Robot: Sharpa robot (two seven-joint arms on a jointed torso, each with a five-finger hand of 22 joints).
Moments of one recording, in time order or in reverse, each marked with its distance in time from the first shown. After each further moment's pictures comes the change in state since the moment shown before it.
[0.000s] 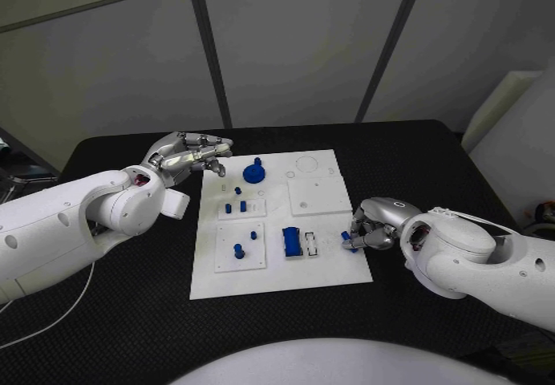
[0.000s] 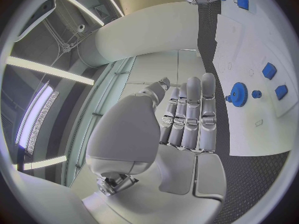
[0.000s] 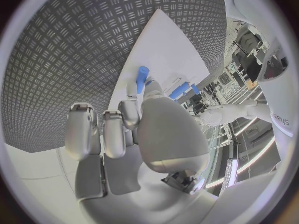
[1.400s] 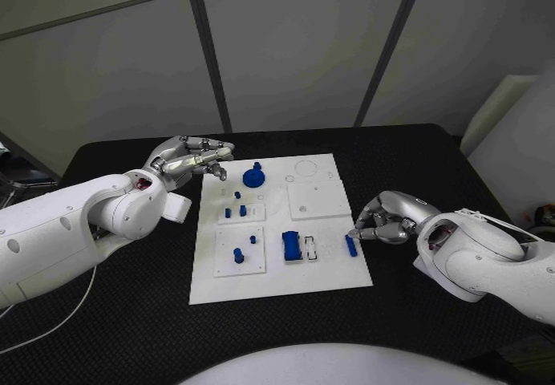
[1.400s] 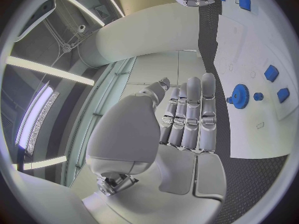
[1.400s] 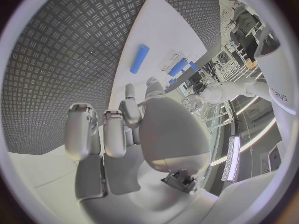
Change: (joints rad) left arm 0.000 0.006 0.002 0.000 0.000 -0.001 0.000; left_hand 0.000 0.000 0.003 0.003 0.000 0.000 0.000 0.000 0.000 0.004 -0.004 -0.007 -0.001 0.004 0.004 0.008 0.002 0.000 0.000 0.000 0.008 0.004; right arm 0.016 -0.077 -0.006 0.021 0.154 -0.175 0.086; right_hand -0.085 -0.003 -0.024 0.030 -0.014 -0.026 0.007 -0.005 -0.037 0.004 0.011 0.004 -0.006 0.002 0.010 0.000 0.000 0.000 -0.004 0.004 0.000 0.000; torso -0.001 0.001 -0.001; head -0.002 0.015
